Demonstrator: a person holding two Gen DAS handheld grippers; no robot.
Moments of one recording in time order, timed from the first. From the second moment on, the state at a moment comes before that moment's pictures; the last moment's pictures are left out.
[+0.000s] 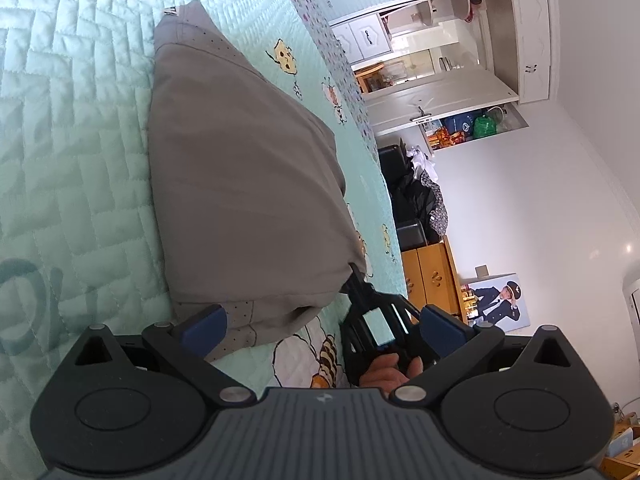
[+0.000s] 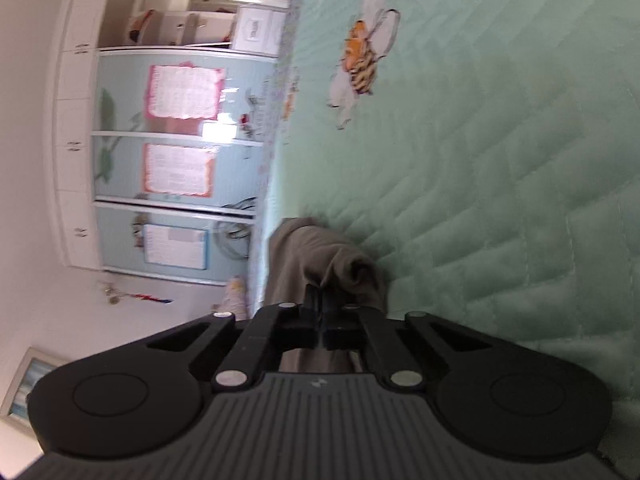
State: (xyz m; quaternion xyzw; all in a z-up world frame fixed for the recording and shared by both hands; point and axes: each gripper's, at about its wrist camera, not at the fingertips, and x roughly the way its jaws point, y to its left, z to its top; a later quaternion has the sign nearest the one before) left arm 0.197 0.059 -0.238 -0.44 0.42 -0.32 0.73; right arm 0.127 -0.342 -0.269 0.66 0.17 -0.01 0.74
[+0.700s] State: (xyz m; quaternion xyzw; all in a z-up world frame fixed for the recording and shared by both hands) left arm 0.222 0.039 -0.220 -0.44 0.39 -0.34 0.73; right arm 0.182 -0.348 -0.214 0.55 0.18 0.06 0.82
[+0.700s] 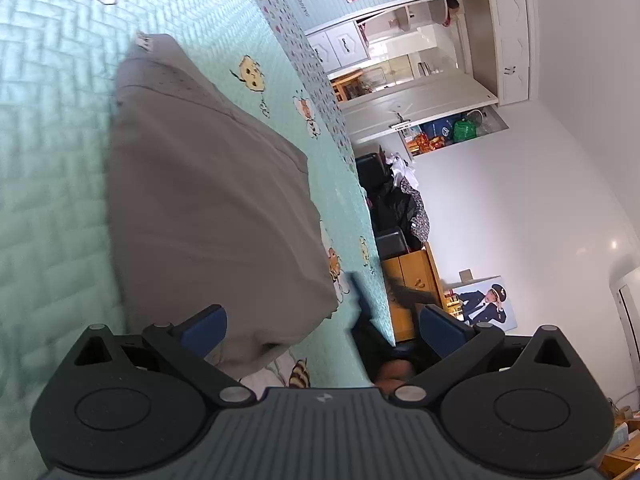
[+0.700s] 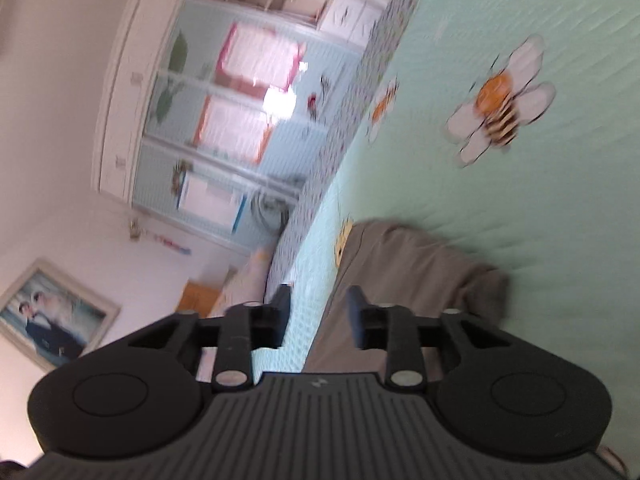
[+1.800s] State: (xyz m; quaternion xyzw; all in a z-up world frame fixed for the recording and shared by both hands) left arm 0.232 0.022 -0.259 -0.41 0.41 -0.38 0.72; right arm 0.392 -0.361 -0.239 0.52 0.26 0.03 0.81
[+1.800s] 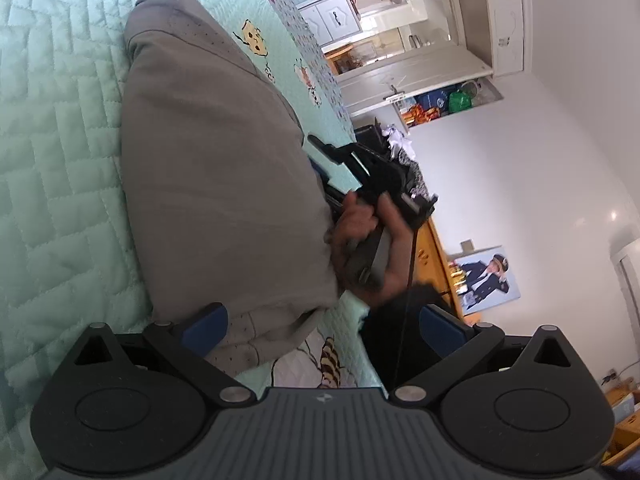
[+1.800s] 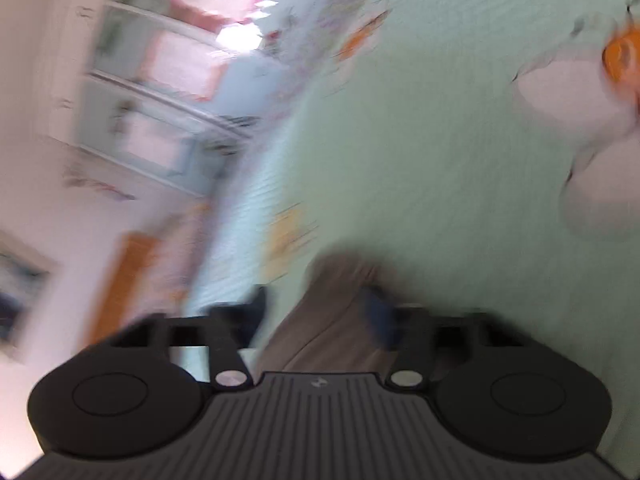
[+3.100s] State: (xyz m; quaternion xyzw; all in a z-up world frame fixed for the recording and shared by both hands) left arm 0.194 -0.020 -0.219 -0.31 0.39 -0.38 0.78; right arm 0.182 -0.320 -0.221 0.50 0.23 0.06 0.83
